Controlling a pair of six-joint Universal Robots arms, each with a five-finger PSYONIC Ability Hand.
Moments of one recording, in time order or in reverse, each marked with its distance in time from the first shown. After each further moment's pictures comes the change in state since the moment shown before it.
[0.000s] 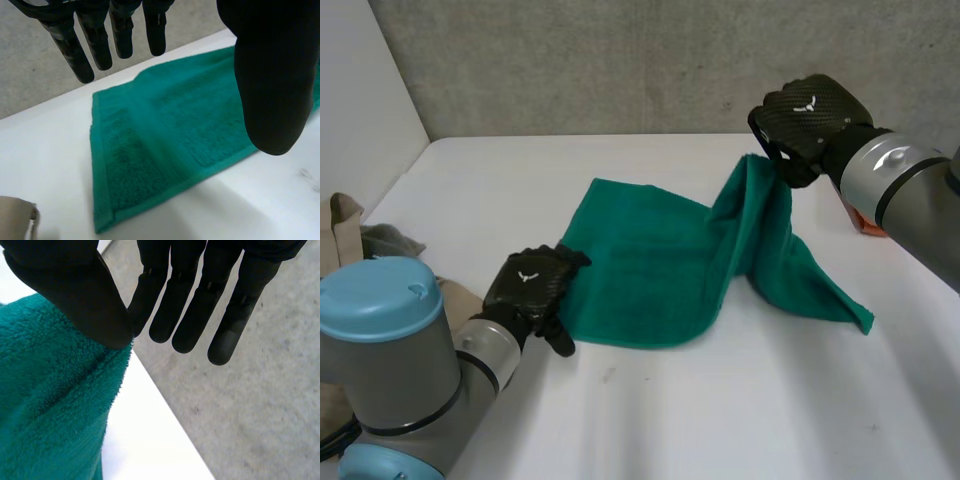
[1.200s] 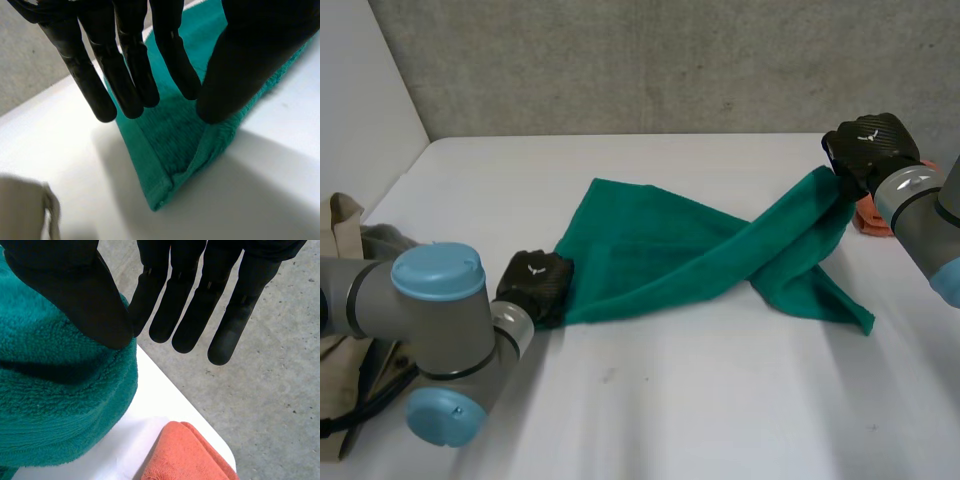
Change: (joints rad) left arm 0.043 -0.279 0.208 0.040 -0.033 0.174; right arm -0.159 0.194 0.025 -0.208 0.141 0.042; left_hand 0.779 0.780 0.767 0.781 0.780; right_hand 0.000 0.000 0.000 0.000 0.000
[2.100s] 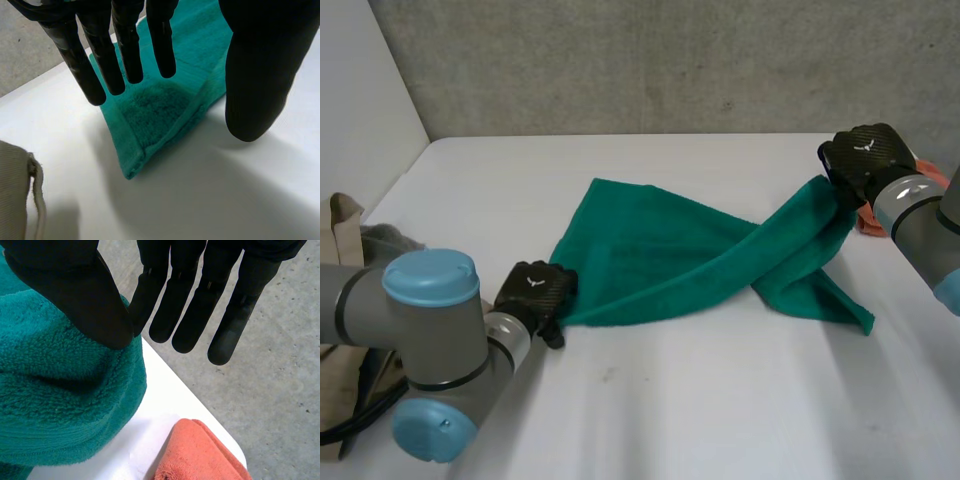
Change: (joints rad) left arm 0.004 0.034 -0.055 -0.036 0.024 -0.008; right arm -0.006 -0.011 0.041 -0.002 -0.029 -0.003; left_hand -0.540 -0.519 -0.514 -0.515 -0.507; right_hand 0.000 0.000 0.000 0.000 0.000
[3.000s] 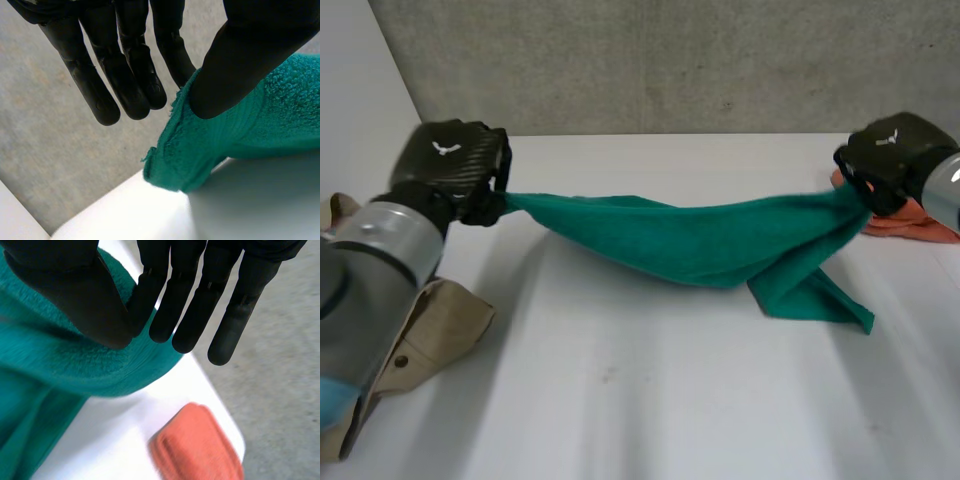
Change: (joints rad) left arm 0.088 0.523 0.029 -0.161 0.027 -0.005; right arm -0.047 -0.200 -0.047 0.458 -0.094 -0.253; left_hand 0.642 0.680 0.676 0.682 0.634; right_hand 0.000 0.000 0.000 0.000 0.000
